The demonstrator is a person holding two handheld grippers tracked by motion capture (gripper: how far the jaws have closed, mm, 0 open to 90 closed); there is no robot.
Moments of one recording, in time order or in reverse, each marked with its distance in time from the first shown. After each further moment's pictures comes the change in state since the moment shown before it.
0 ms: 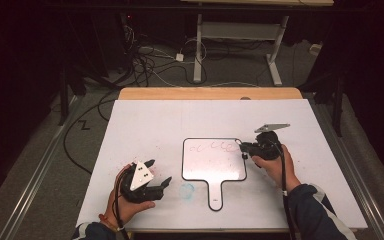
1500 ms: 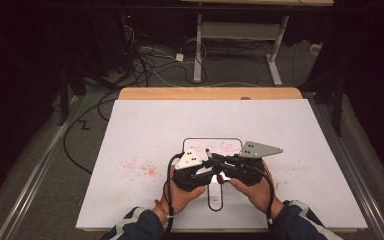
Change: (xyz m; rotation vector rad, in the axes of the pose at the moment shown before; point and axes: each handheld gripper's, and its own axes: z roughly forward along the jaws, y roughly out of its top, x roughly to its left) left arm -0.062 0.071 0.075 -0.129 -0.350 -0.141; right arm 0.115 -0.003 -0.033 -0.342 0.286 -0.188
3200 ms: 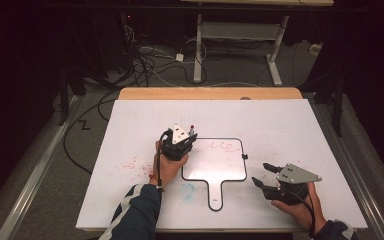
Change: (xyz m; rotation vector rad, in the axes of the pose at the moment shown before) left arm 0.105 -0.006 0.027 0.047 0.396 0.066; right arm -0.033 -0.072 -0.086 0.182 -0.338 -0.186
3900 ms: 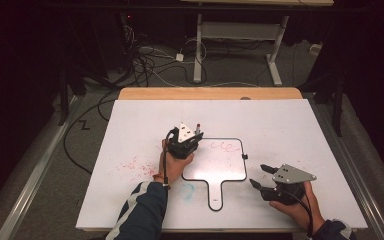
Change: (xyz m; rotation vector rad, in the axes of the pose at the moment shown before) left arm -0.003 0.005 0.013 -0.012 -0.041 -0.011; right arm 0.002 -0.002 0.007 0.035 0.017 -0.015
